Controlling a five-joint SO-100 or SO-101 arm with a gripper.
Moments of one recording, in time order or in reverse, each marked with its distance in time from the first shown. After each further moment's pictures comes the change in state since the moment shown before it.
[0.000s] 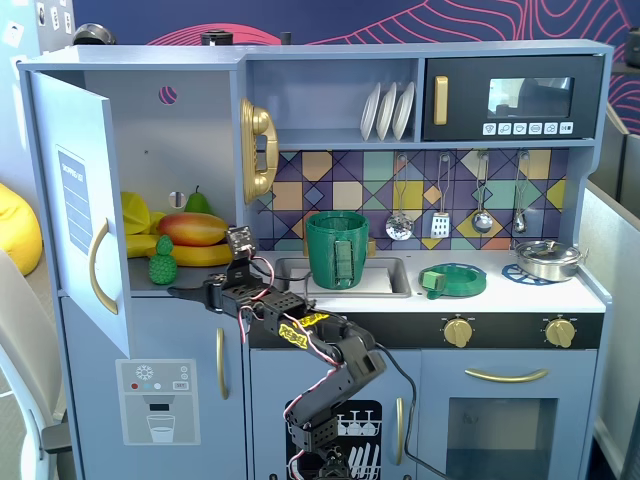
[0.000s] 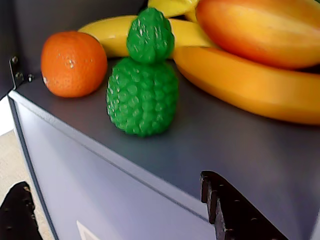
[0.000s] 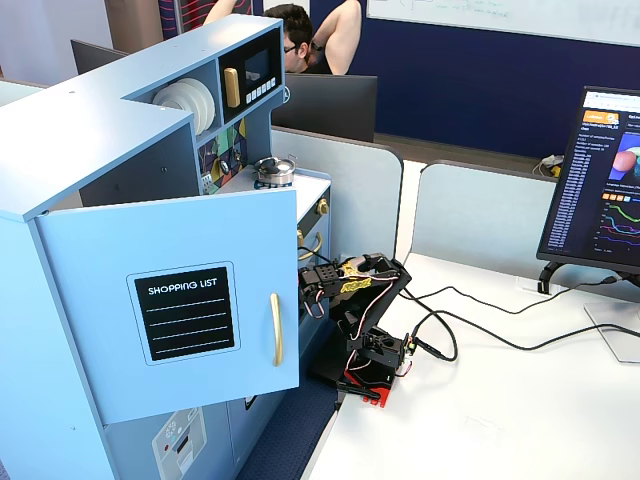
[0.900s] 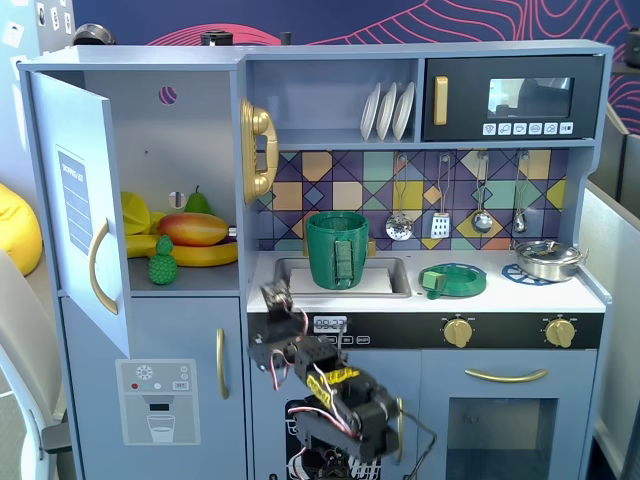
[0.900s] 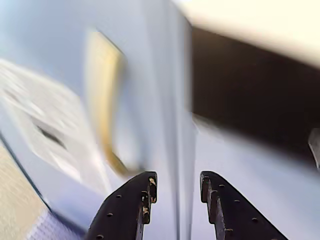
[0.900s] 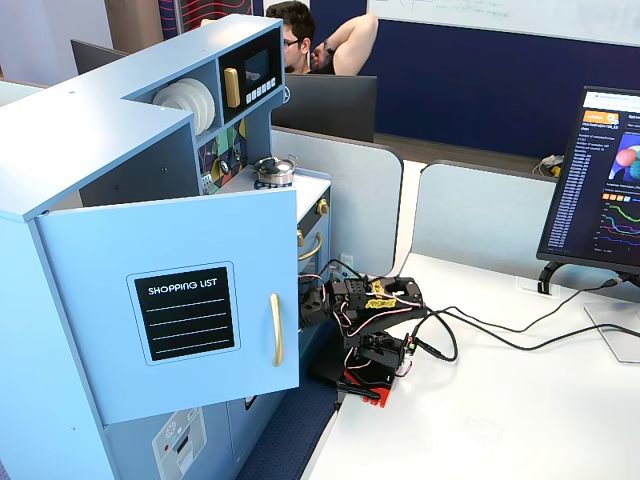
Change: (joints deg) arm 10.7 34.6 30.3 23.7 -0.6
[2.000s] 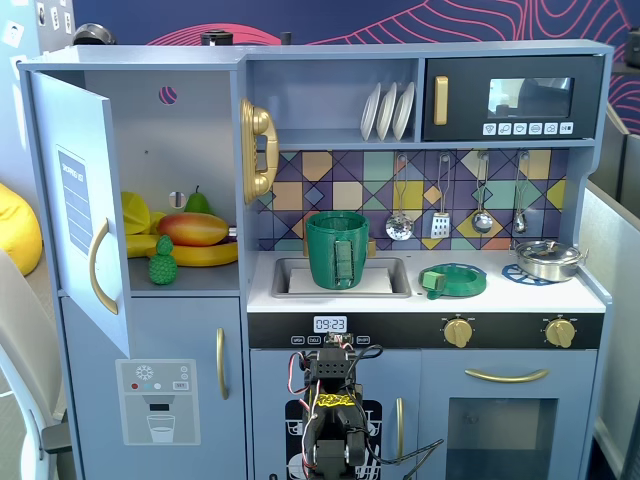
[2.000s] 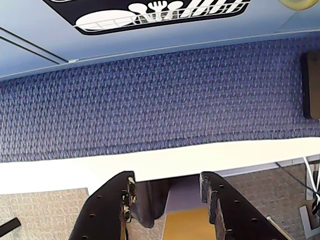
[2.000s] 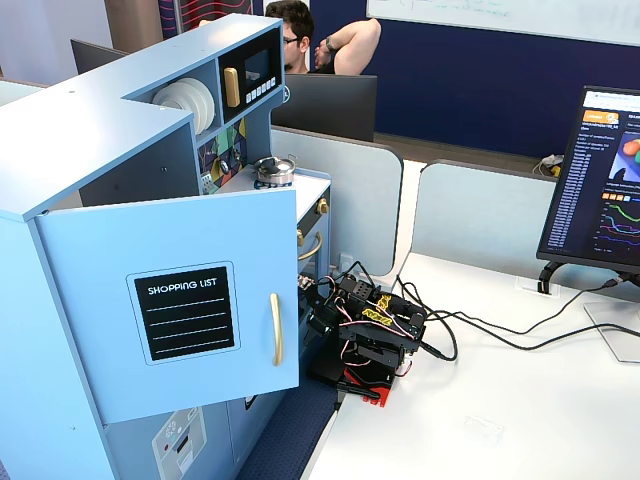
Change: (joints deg) arm 32.4 17.6 11.2 55.5 4.6
